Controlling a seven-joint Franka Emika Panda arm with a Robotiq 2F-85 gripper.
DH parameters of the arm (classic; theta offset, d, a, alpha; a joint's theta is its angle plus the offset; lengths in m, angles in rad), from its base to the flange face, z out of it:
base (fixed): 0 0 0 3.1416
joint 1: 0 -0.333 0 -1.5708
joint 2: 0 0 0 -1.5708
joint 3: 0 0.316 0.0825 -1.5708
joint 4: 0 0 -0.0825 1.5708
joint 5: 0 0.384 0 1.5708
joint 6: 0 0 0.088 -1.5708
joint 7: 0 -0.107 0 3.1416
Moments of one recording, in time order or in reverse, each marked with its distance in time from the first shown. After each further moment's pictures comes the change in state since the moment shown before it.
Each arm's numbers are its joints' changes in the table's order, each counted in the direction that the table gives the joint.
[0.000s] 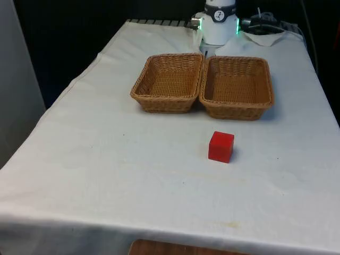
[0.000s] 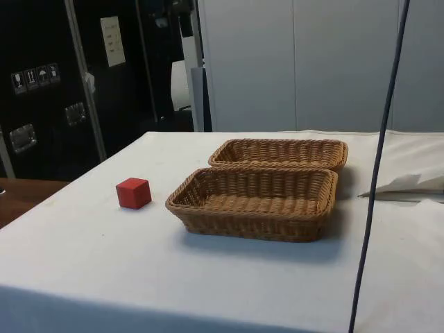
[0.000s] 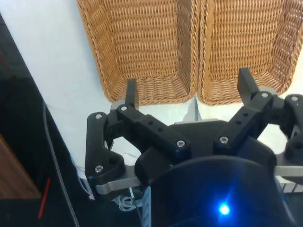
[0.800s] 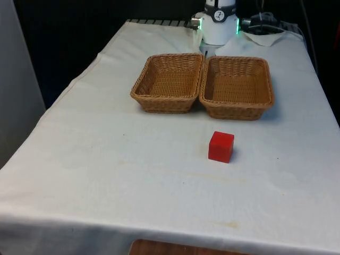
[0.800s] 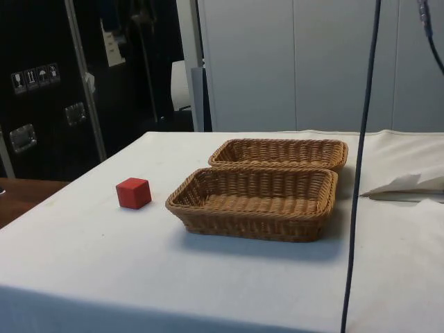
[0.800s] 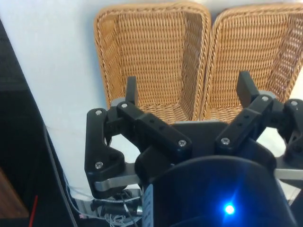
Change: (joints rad) arm 0.000 -0.205 0.058 -0.225 0.001 -0.011 -0.056
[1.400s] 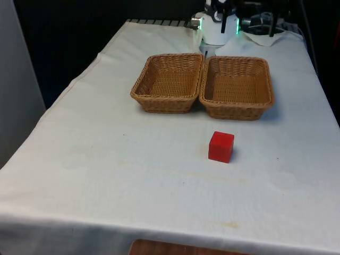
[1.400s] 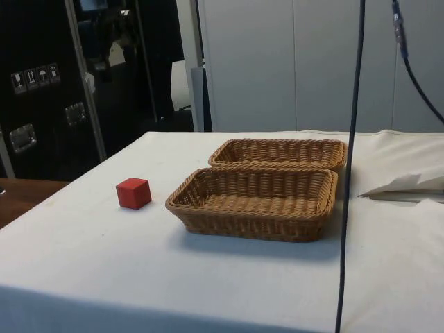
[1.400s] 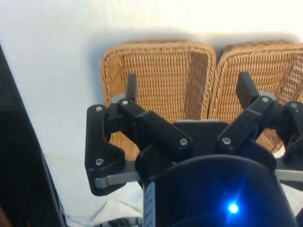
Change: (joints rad) arm 0.001 -0.109 0.017 -0.057 0.001 0.085 -0.036
